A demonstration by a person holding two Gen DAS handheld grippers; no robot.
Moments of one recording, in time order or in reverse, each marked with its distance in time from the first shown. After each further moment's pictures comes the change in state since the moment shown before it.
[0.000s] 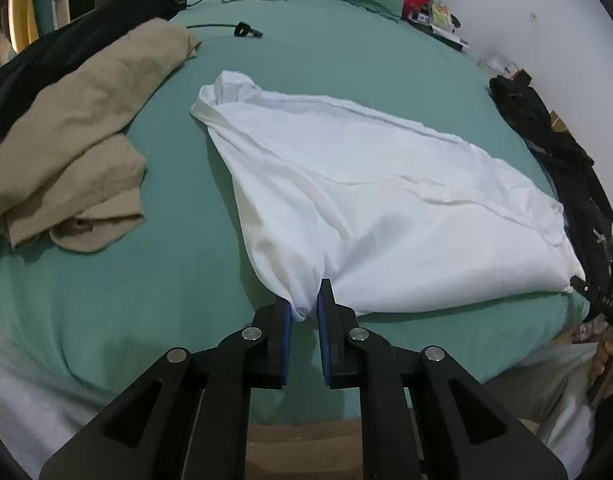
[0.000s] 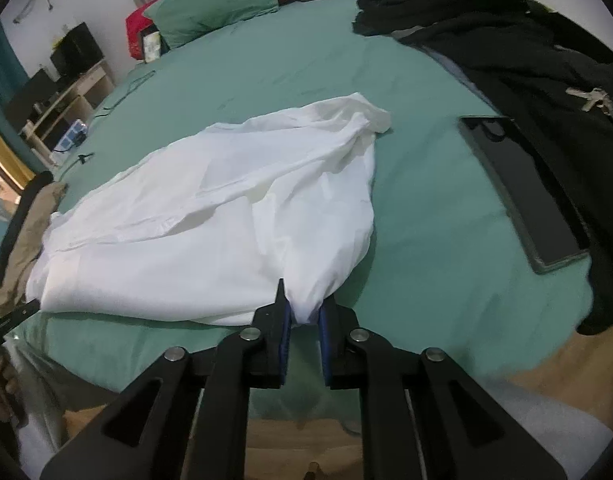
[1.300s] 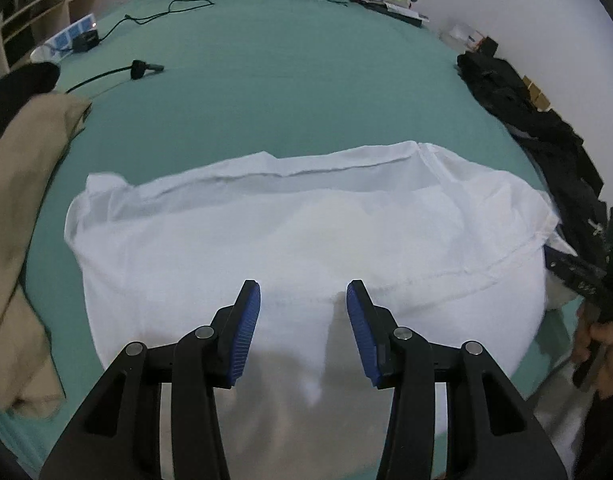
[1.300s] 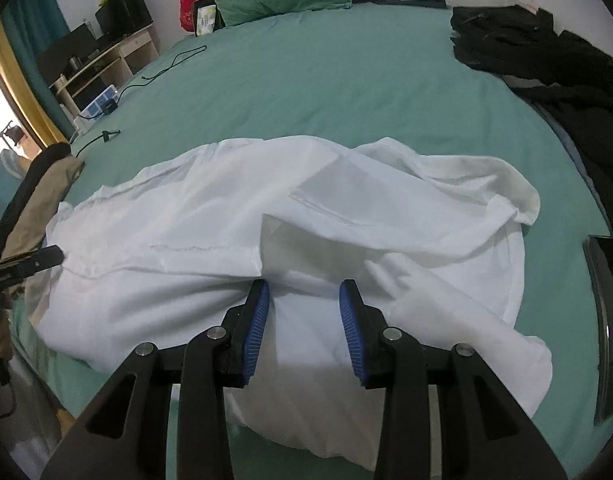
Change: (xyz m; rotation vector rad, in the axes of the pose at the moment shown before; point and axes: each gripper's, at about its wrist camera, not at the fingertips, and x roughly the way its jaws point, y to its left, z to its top) left arm 0.050 -0.069 0.079 0.175 0.038 -0.060; right arm 0.069 0.072 0.077 -0.189 0.011 0.106
